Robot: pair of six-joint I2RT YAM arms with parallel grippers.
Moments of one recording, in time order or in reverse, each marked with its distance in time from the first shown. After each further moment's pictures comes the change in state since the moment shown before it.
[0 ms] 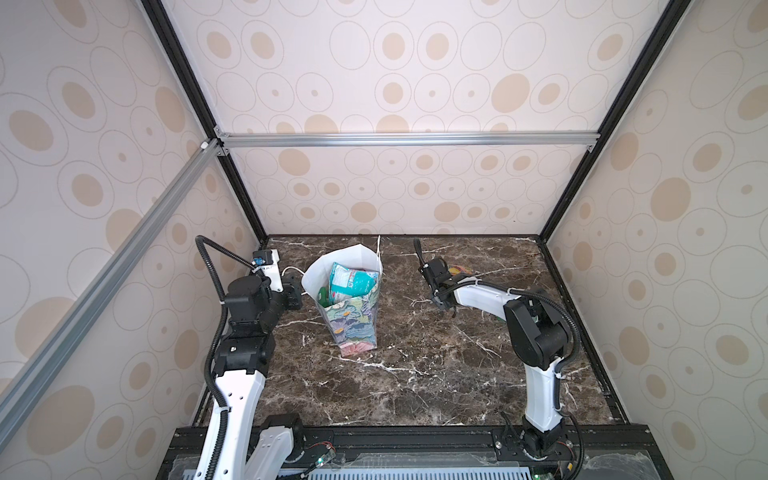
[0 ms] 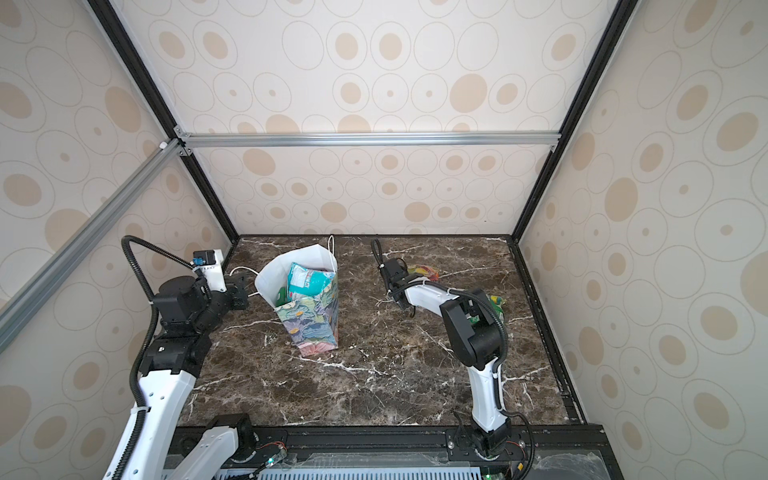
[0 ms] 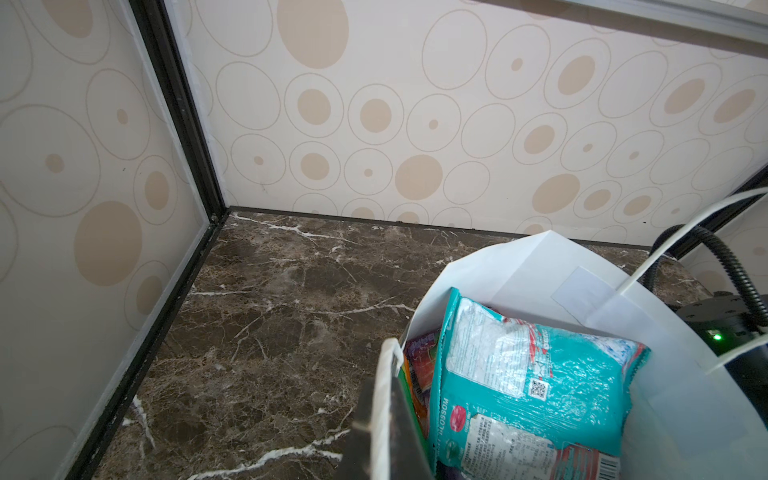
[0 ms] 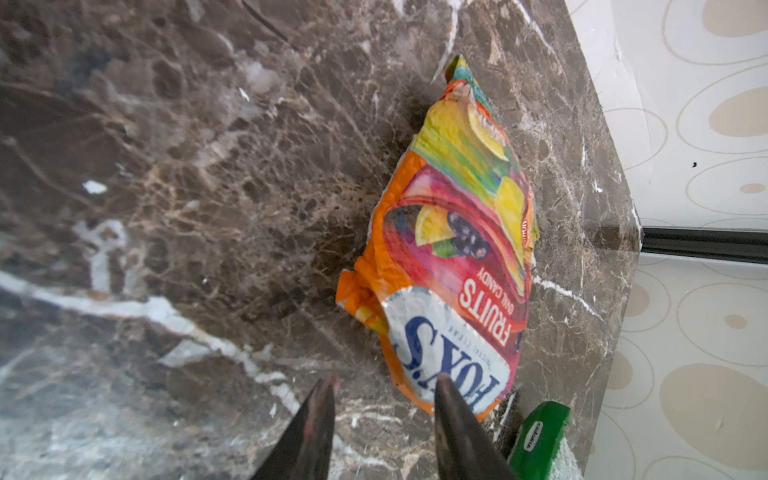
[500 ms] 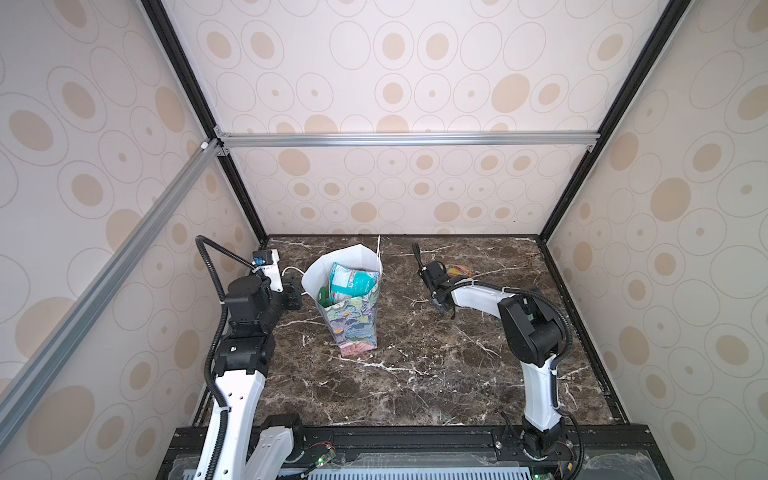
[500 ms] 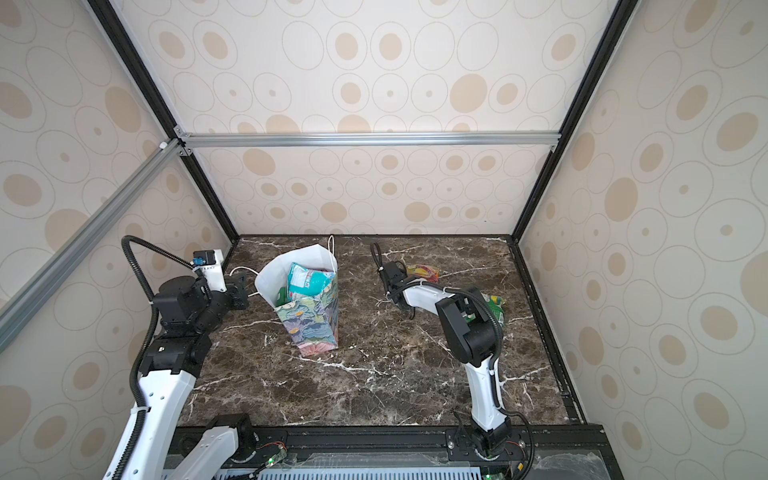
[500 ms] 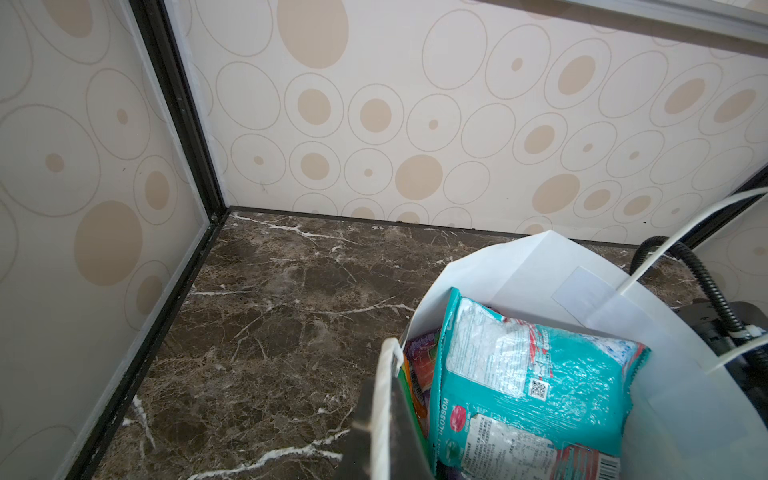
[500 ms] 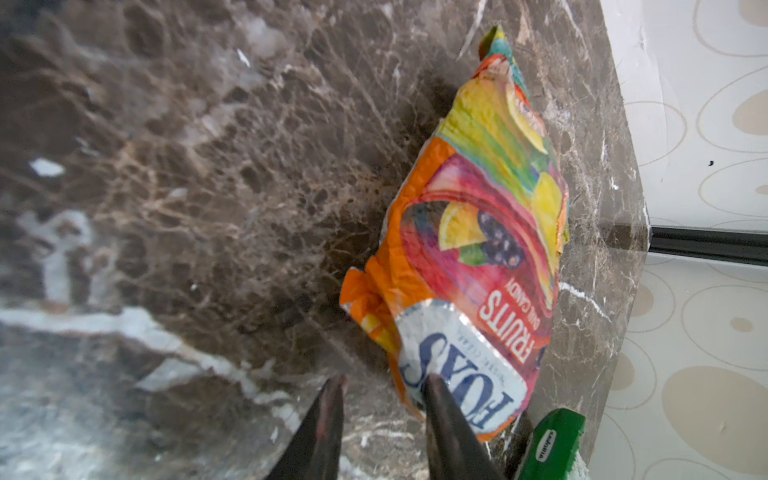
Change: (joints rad) left arm 0.000 0.000 0.000 0.000 0.000 0.000; right arm 0.000 0.039 0.001 0.008 0.011 -0.007
